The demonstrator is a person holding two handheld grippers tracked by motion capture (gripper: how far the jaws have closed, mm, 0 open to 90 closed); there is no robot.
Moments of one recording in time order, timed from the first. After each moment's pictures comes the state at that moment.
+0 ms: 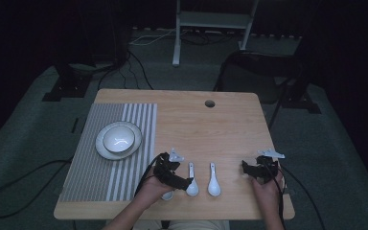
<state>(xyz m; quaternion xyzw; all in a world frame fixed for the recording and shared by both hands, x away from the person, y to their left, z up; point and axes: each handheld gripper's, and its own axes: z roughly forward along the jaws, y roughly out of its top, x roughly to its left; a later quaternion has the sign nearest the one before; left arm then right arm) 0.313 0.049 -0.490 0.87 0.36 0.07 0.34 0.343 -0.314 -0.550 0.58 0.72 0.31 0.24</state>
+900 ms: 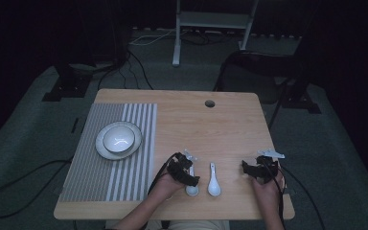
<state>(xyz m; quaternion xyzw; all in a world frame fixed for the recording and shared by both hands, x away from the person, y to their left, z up) 0.336 0.011 -0.525 0.89 0.35 0.07 0.28 0.343 -0.314 -0.550 0.58 0.72 0.31 0.24</state>
